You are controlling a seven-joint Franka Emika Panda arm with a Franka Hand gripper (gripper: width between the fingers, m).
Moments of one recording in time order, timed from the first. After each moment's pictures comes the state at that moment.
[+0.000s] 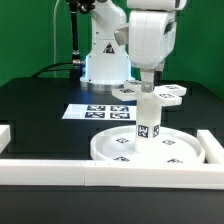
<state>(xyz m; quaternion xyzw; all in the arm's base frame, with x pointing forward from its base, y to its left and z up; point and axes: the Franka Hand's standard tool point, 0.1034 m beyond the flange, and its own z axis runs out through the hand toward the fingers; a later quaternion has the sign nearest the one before) 0.563 0.040 0.119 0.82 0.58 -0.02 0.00</state>
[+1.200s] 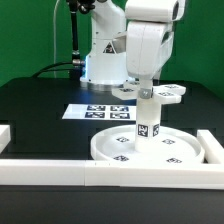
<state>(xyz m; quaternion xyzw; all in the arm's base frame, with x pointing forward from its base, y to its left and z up) 0.561 0.037 0.107 0.82 0.56 -0.03 0.00</state>
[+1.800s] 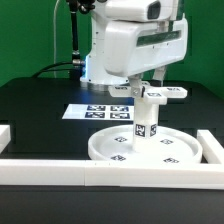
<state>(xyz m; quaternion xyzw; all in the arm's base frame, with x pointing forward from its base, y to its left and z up) 0.560 0.031 0.106 0.94 0.35 -0.02 -0.01</state>
